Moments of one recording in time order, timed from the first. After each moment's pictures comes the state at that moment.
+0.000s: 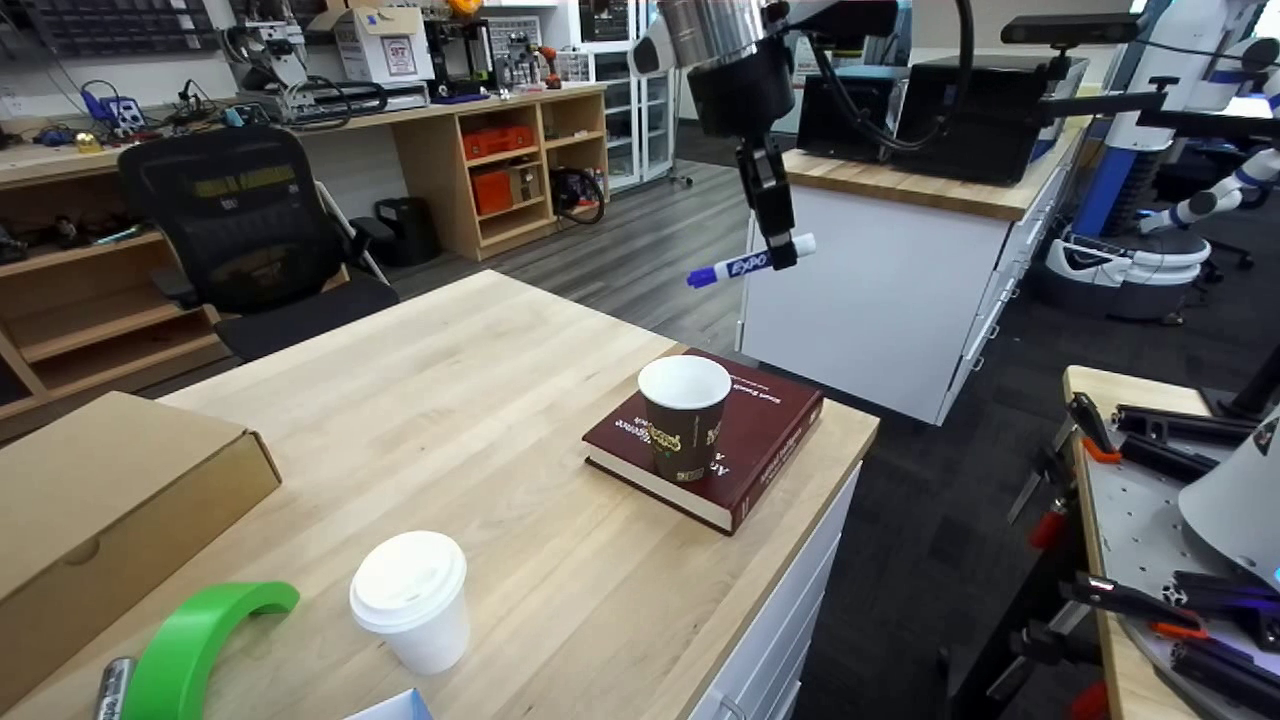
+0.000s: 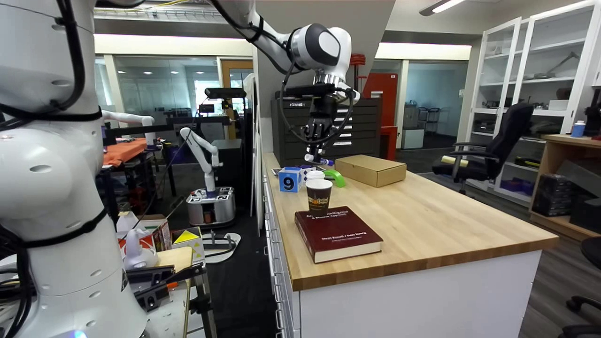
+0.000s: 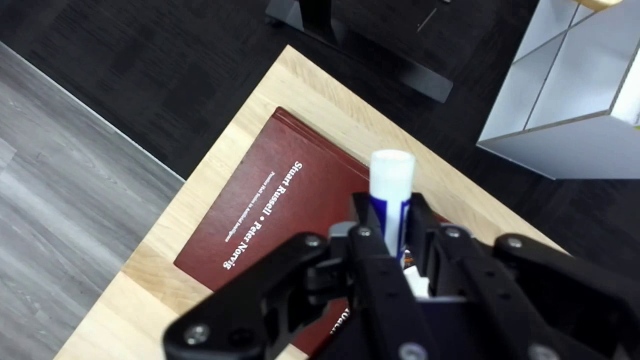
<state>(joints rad) 0.15 0.16 0.15 -1.82 -0.10 1.66 -0.12</state>
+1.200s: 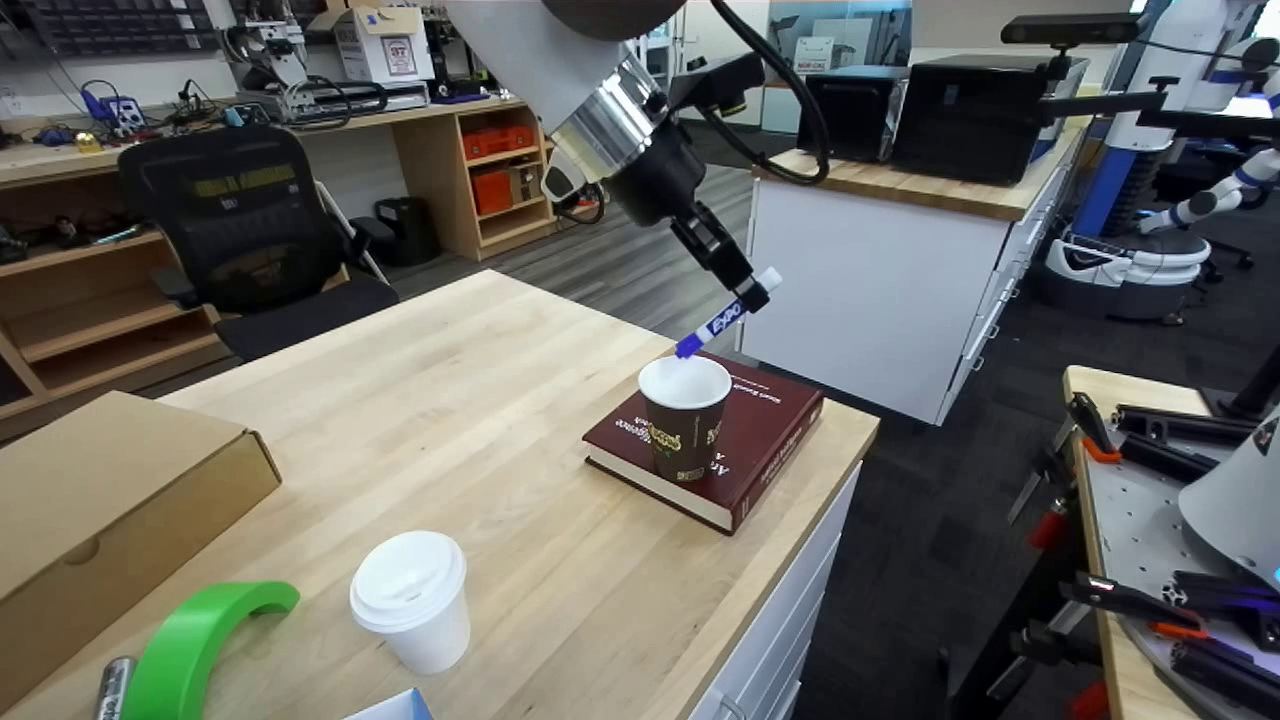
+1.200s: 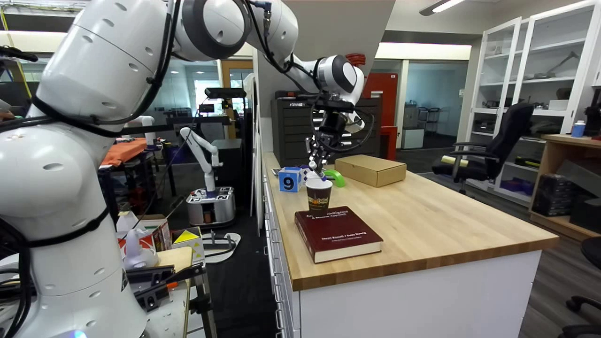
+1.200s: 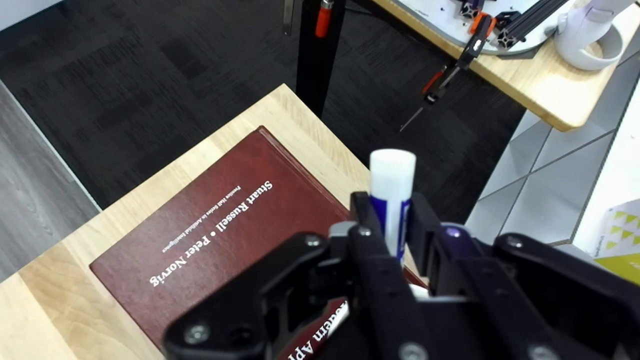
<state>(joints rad) 0.23 0.60 0.17 -1.32 -0.18 1.25 -0.27</state>
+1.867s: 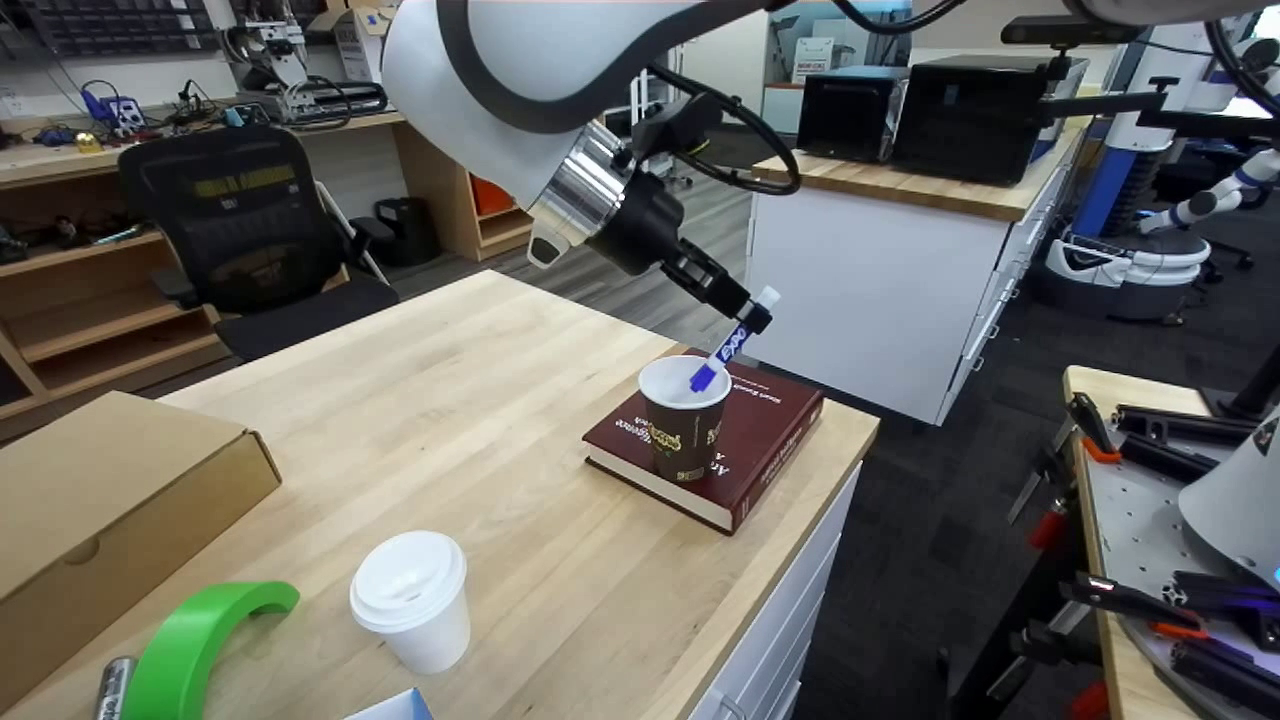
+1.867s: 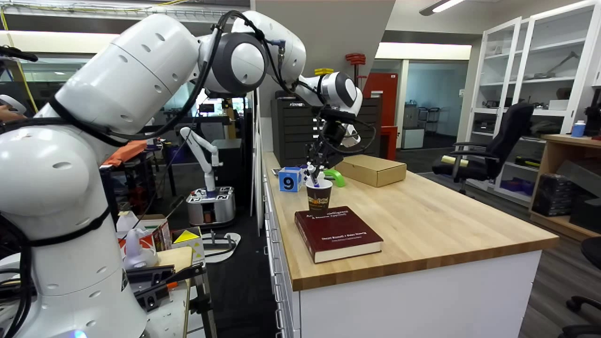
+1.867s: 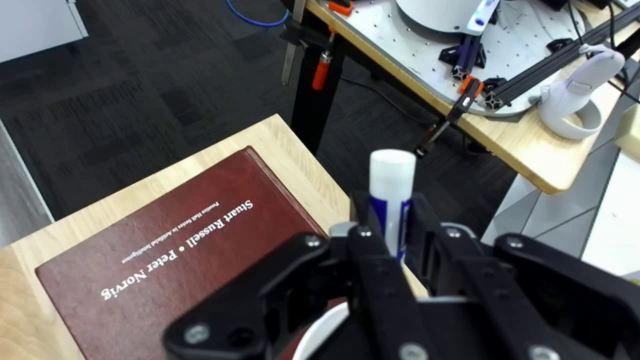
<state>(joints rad) 0.30 0.81 0.17 -1.07 -0.24 1.03 -0.35</state>
